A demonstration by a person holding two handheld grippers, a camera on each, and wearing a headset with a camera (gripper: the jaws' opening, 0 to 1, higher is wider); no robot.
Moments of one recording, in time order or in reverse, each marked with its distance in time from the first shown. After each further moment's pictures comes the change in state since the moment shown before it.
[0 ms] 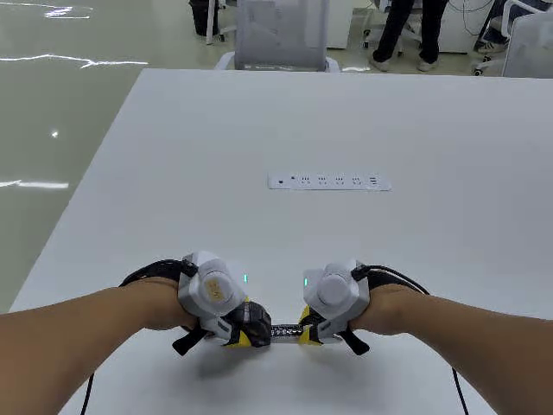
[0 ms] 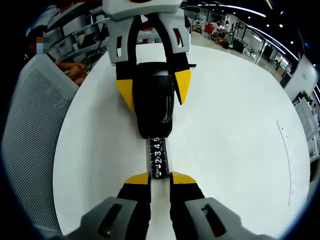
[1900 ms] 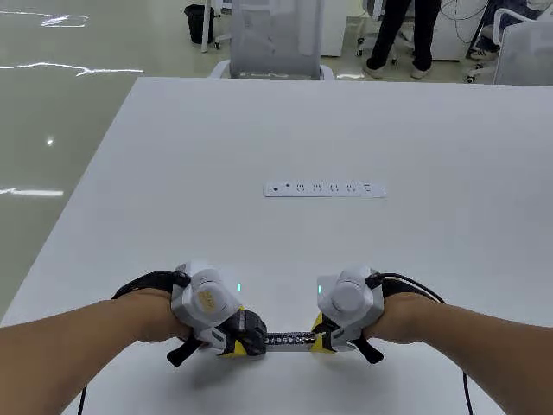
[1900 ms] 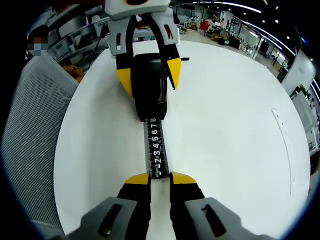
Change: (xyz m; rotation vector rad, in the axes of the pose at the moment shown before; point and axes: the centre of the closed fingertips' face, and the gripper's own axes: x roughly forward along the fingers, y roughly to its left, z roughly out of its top) left arm -0.001 0.000 0.000 -0.008 -0.011 0.012; right arm -0.012 -0.002 -0.027 0.037 0.017 -0.016
